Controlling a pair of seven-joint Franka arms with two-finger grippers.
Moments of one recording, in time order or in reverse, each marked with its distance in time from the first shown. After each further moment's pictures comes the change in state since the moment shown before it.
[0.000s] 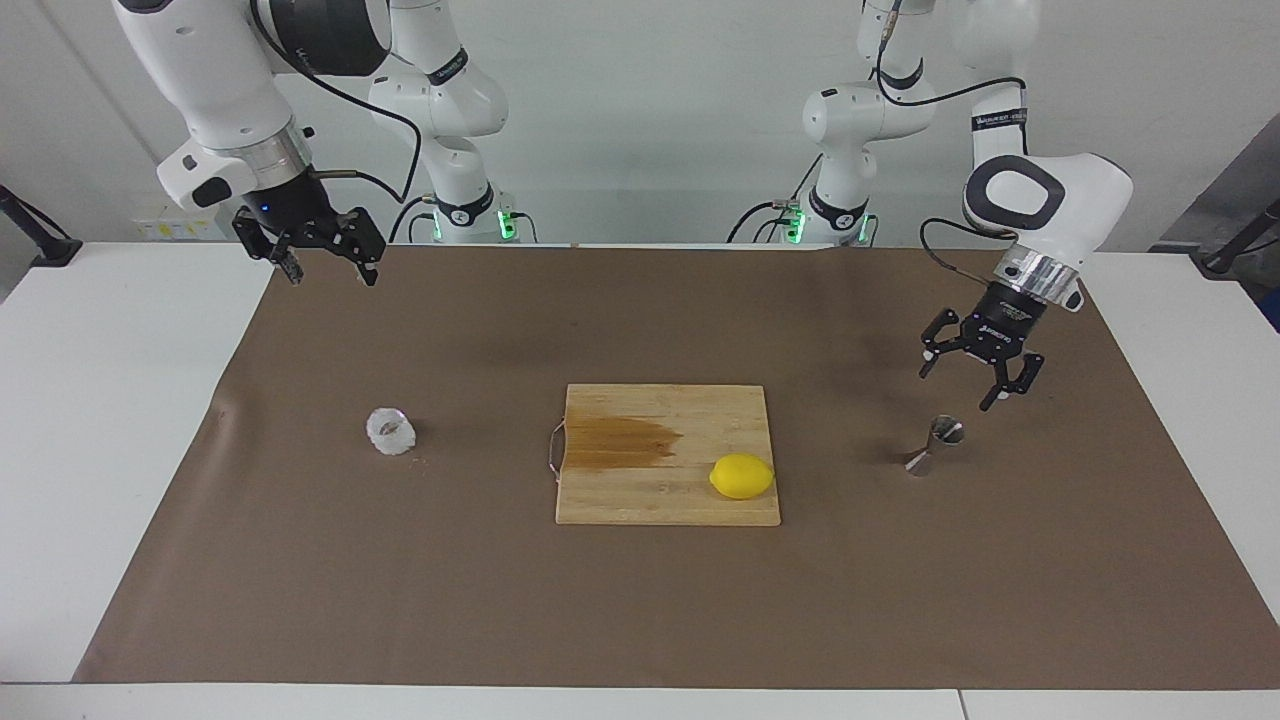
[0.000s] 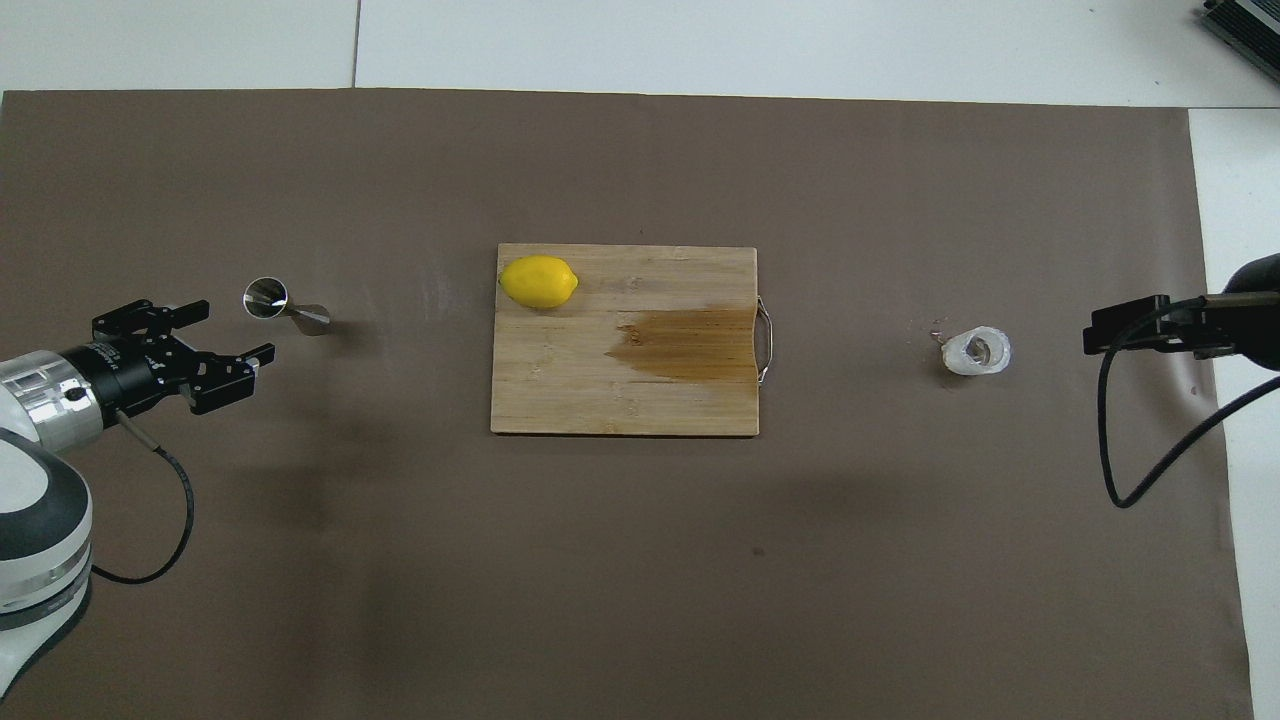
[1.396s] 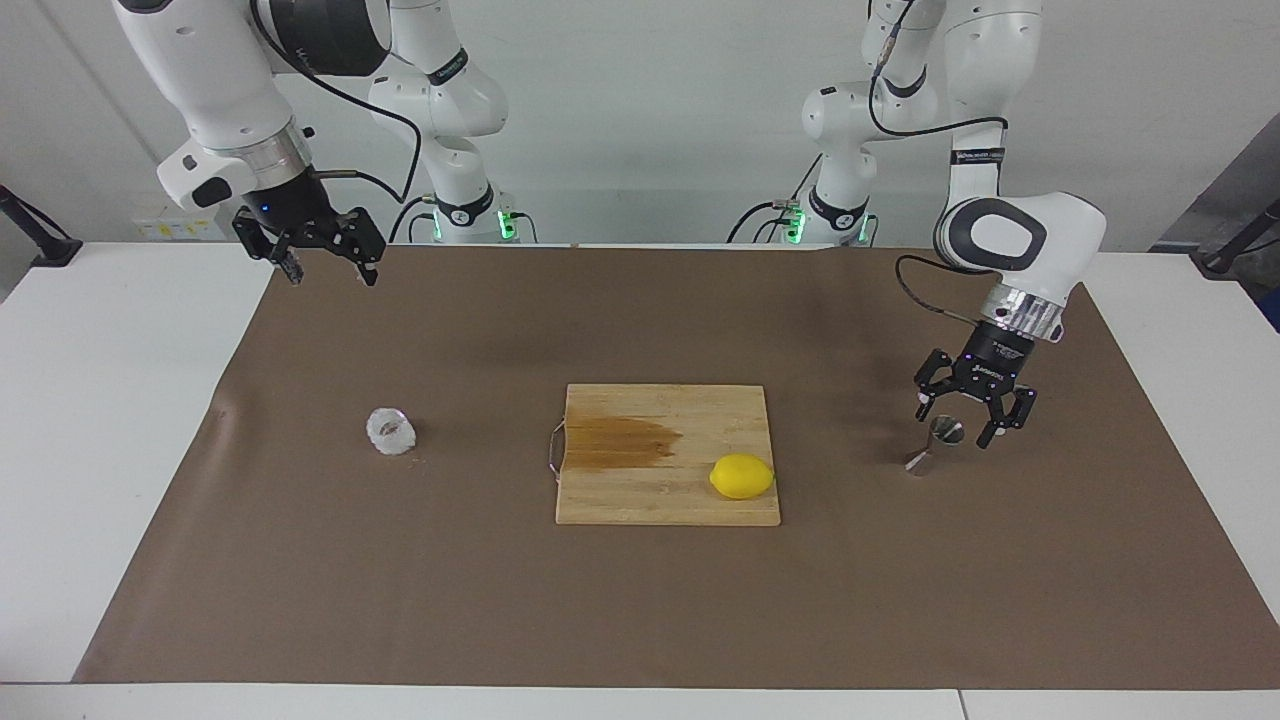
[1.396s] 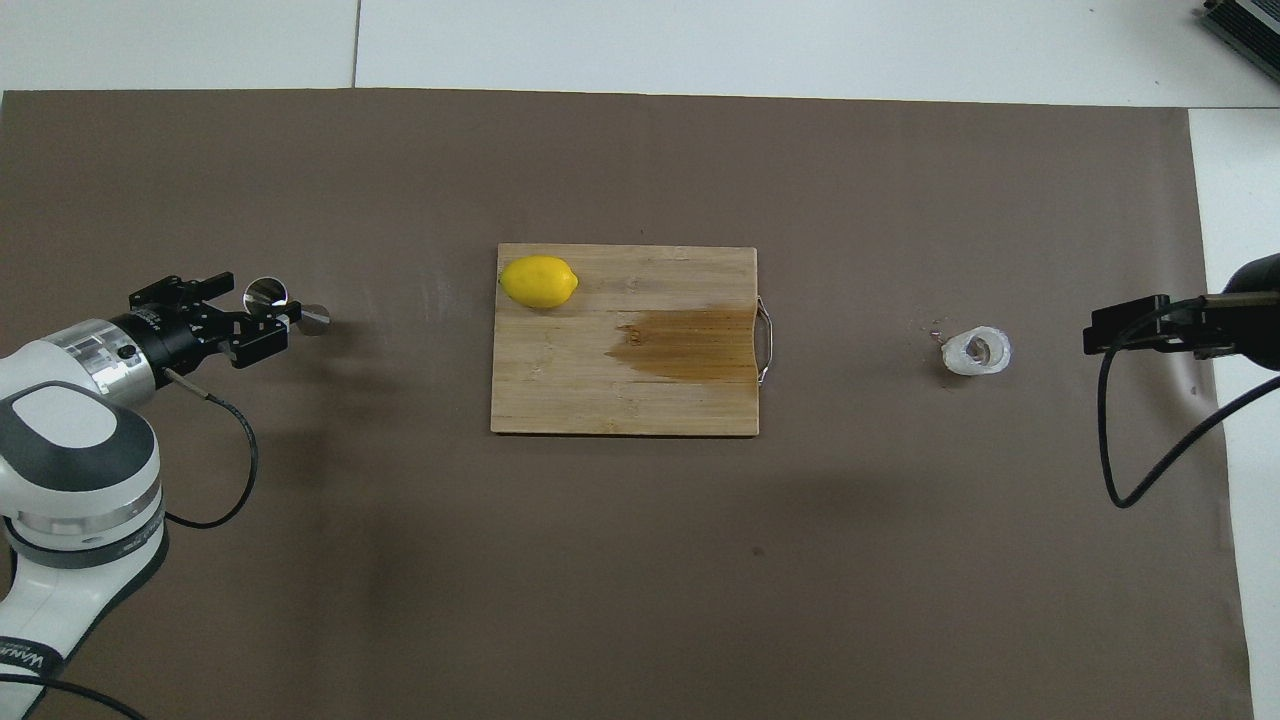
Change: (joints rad) left arm -0.065 0.156 -0.007 0.096 -0.157 0.141 0.000; right arm 0.000 0.000 0.000 0.000 0.000 0.000 0.000
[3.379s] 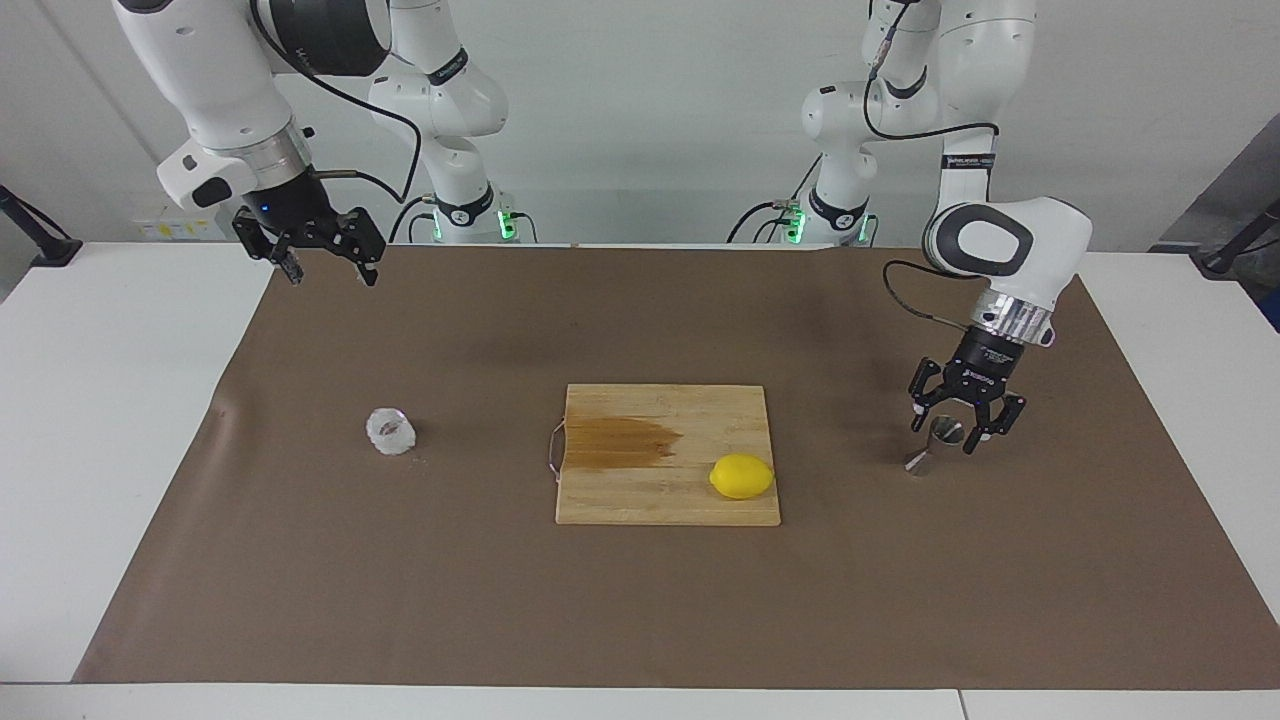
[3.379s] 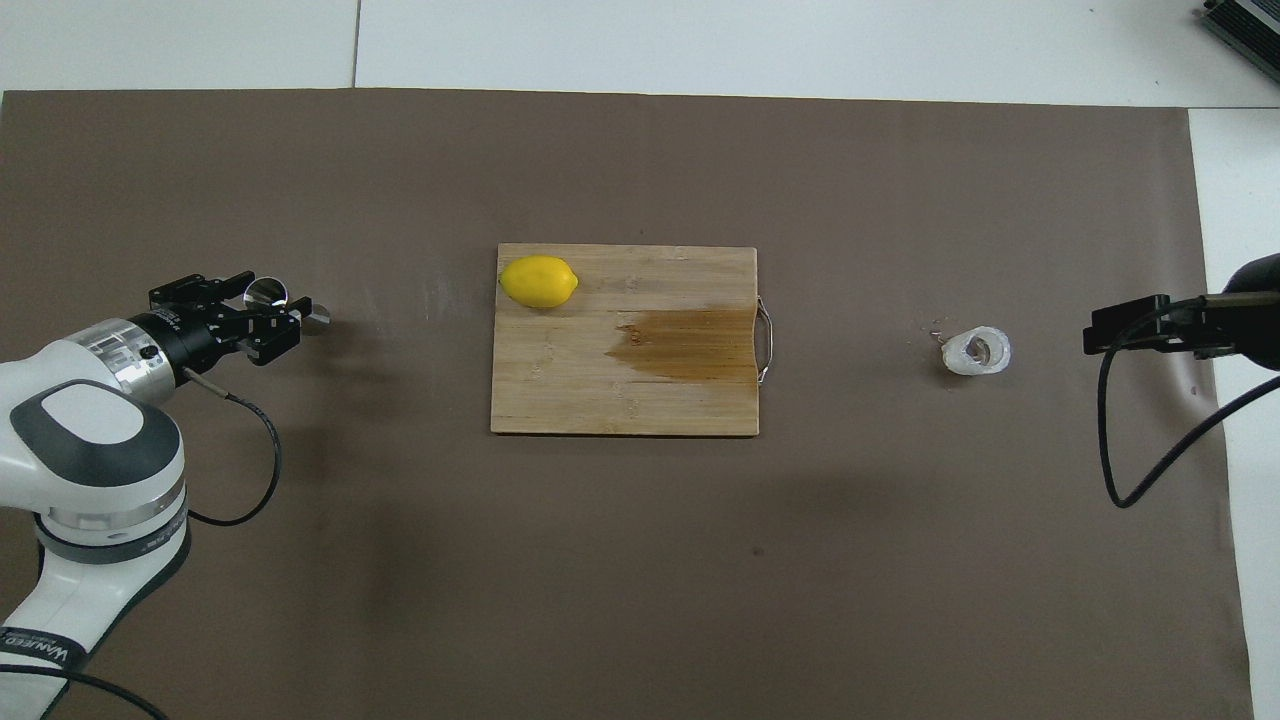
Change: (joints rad) left arm -0.038 0.016 0.003 -0.001 -0.026 0.048 0.043; right arm 0.000 0.000 0.000 0.000 0.000 0.000 0.000
